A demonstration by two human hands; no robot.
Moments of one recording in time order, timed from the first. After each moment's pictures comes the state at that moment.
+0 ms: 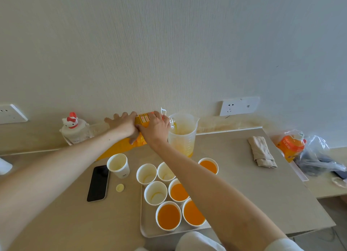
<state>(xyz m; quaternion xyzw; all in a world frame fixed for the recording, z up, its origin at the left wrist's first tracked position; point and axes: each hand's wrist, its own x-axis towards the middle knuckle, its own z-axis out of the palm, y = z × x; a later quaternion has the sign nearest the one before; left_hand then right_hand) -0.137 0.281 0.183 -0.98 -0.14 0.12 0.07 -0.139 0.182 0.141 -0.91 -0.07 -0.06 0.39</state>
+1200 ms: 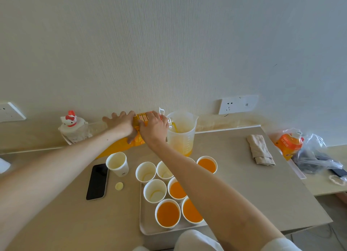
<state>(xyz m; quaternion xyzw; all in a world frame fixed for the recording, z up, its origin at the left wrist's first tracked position) -0.141 0.287 0.178 -0.98 -0.13 0.11 0.07 -0.148 0.183 0.142 -0.90 -0.06 -0.05 0.42</state>
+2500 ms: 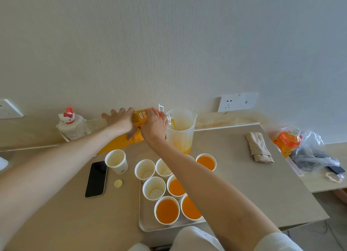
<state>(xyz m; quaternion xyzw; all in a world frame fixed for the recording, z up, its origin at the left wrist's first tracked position) -0.137 0.288 0.177 -0.98 -0.13 0.11 0.05 -0.152 0.181 0.145 -0.90 -0.06 -0.05 0.43</state>
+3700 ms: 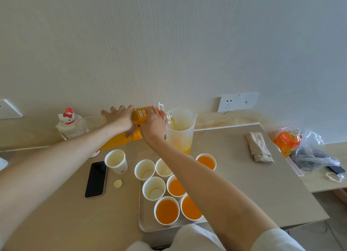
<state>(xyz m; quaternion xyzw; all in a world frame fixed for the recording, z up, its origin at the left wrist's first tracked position) -0.133 0.290 0.181 -0.99 -0.12 0.10 0.05 -0.150 0.182 0.147 -0.90 -0.06 -0.05 0.43</state>
